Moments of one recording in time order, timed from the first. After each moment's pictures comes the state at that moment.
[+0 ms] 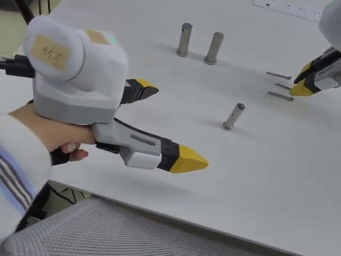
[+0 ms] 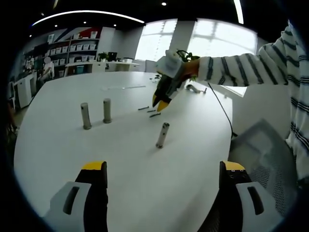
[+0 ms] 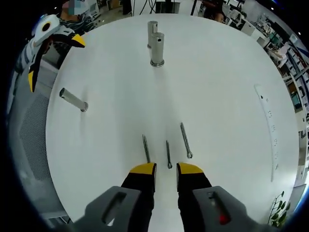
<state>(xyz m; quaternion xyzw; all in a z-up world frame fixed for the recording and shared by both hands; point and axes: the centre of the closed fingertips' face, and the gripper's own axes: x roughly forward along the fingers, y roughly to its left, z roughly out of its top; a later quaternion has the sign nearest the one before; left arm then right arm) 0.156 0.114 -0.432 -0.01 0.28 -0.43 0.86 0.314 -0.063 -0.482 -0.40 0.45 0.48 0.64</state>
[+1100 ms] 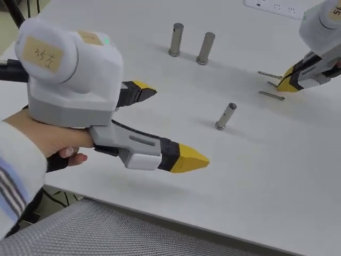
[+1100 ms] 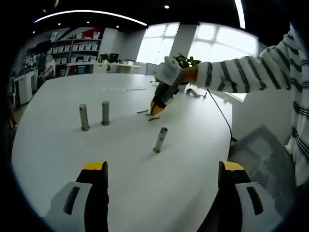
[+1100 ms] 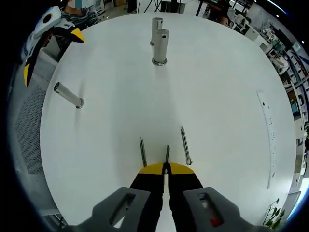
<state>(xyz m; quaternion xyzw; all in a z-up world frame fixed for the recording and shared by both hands) 0.157 0.102 -0.424 -0.03 0.27 -0.43 0.86 0.323 -0.059 -0.490 -0.43 0.43 0.48 0.63</state>
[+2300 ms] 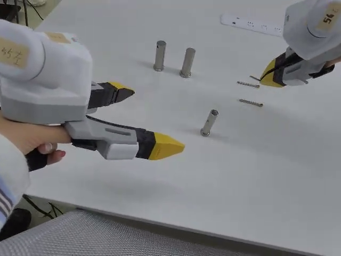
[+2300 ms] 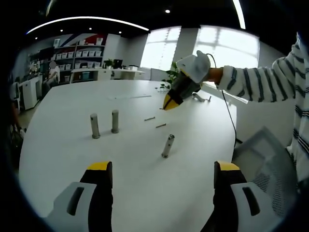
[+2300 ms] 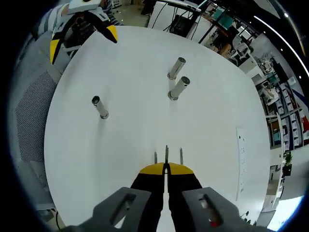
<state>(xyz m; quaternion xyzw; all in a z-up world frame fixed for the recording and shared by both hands) 0.165 0.124 -0.410 -0.01 0.25 -0.41 0.88 0.312 -0.038 -0.427 -0.50 0.30 0.49 0.65</state>
